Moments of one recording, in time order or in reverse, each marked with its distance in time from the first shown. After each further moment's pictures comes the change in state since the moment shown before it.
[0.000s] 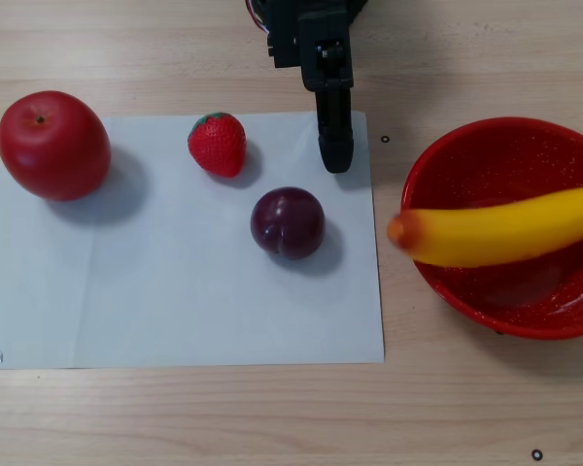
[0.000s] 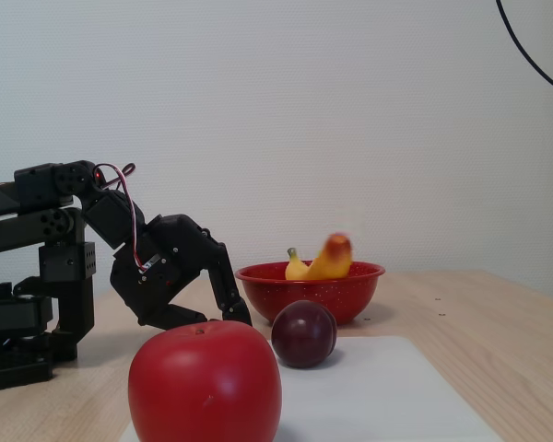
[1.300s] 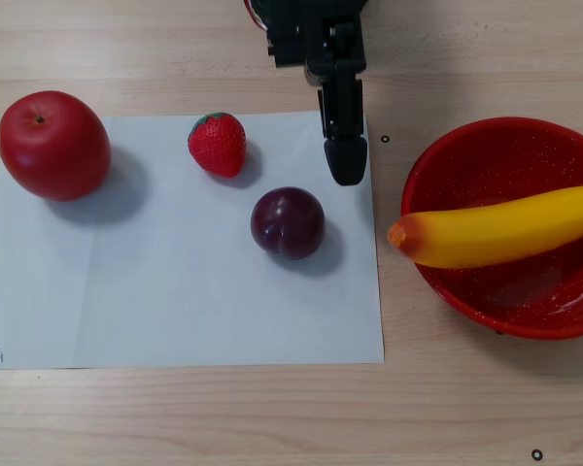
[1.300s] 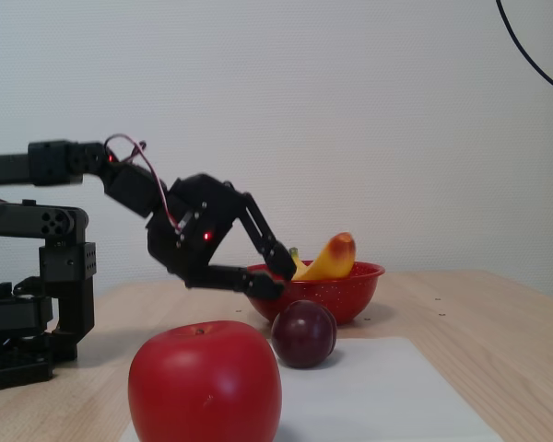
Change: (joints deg) arm 0.4 -10.1 -7.2 -30.8 2.5
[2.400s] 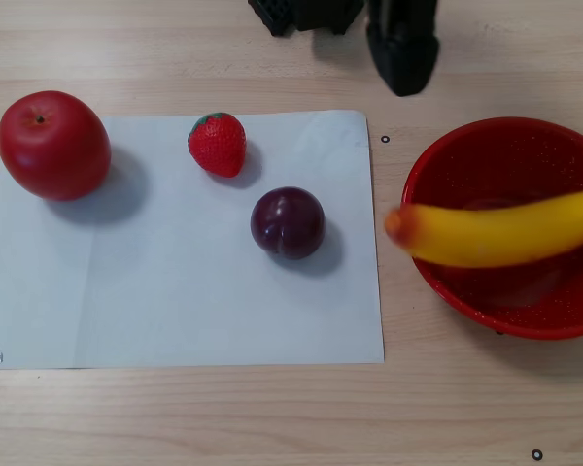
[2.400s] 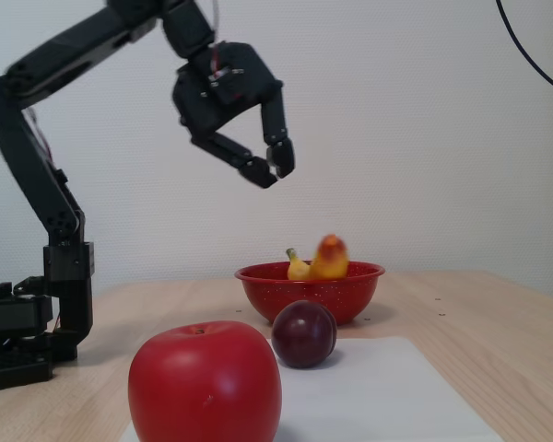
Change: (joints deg) arm 6.4 -54.1 -86.9 57.7 0.0
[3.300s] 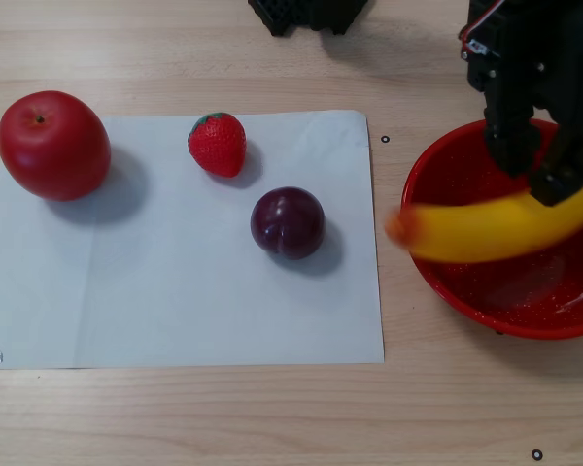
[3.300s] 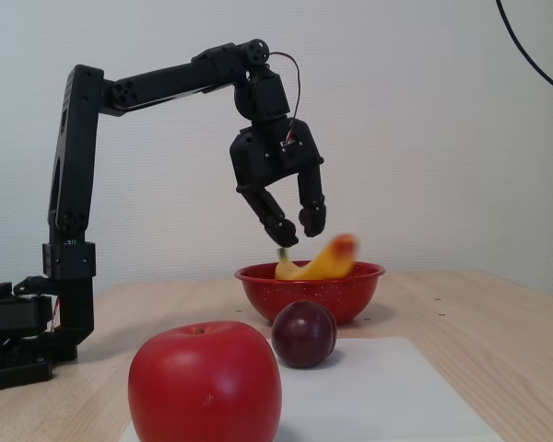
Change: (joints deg) arm 17.0 -39.6 -24.3 2.0 -0.1
